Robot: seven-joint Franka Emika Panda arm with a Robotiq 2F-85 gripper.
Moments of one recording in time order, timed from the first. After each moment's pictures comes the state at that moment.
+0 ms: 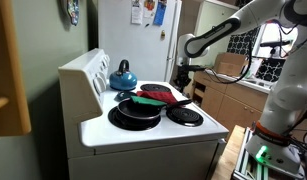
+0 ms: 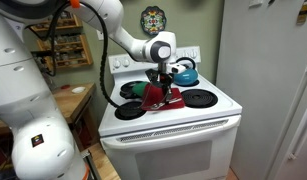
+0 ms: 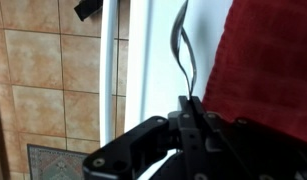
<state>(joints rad) 0.04 -0.05 0.06 -2.28 -0.04 2.15 0.59</state>
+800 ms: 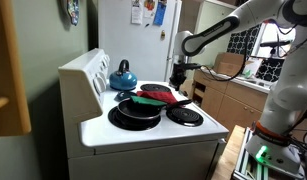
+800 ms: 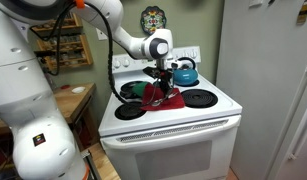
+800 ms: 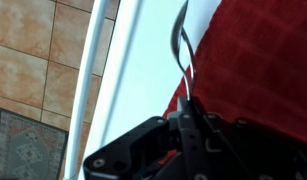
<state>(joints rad) 0.06 -0.02 0.09 -2.22 -0.06 2.15 0.44</state>
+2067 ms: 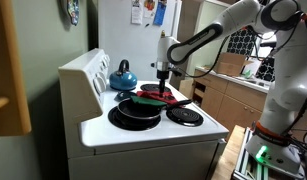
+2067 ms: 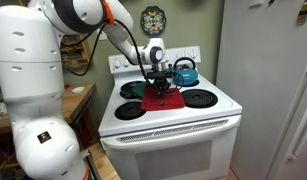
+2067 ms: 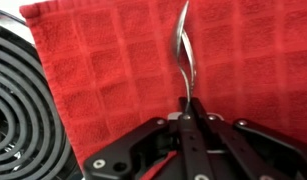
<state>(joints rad) 0.15 0.21 0.16 -2.04 -0.13 2.24 -0.32</state>
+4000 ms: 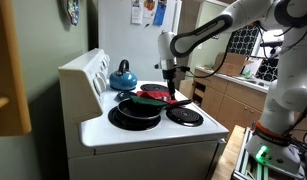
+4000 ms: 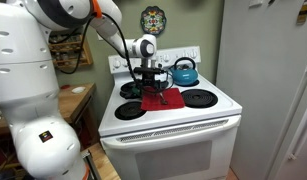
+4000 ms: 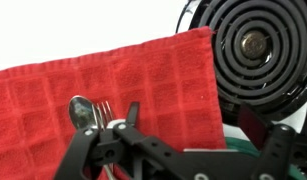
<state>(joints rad) 0.18 0.12 0.21 -2.07 -0.05 1.94 -0.29</state>
